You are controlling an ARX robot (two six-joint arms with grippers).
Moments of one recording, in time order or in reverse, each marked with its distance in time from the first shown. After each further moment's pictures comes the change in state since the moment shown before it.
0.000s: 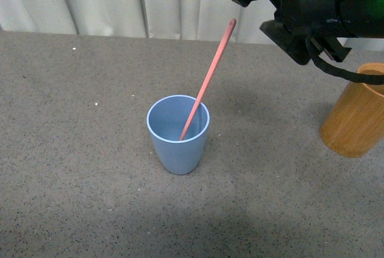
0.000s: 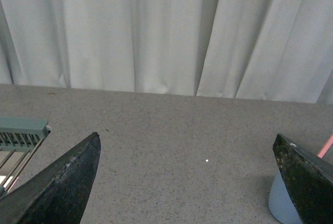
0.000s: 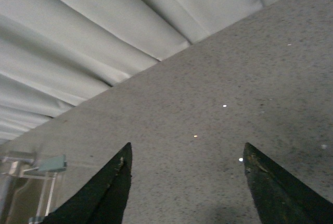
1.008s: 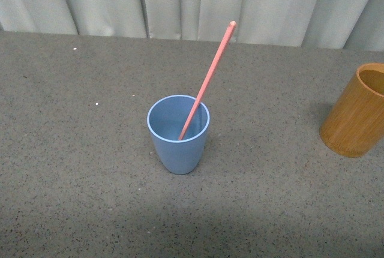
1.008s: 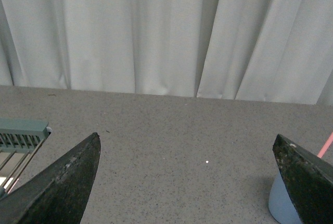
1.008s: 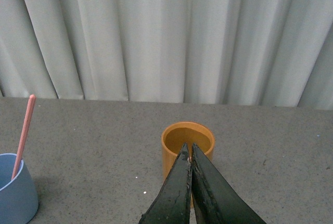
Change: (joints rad) left arm 0.000 0.000 0.000 0.000 -0.002 0.000; right arm -0.208 -1.710 -0.873 -0.460 0.188 -0.802
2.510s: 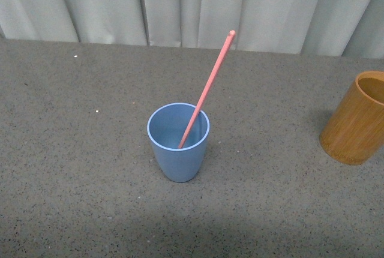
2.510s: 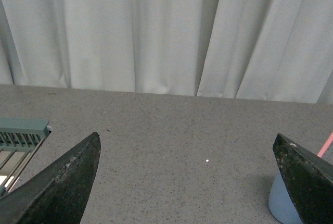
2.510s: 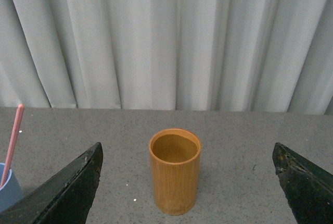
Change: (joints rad) left arm 0.000 0.000 0.000 0.000 0.002 0.000; right arm -0.185 -0.108 0.000 -0.068 -0.178 -0.003
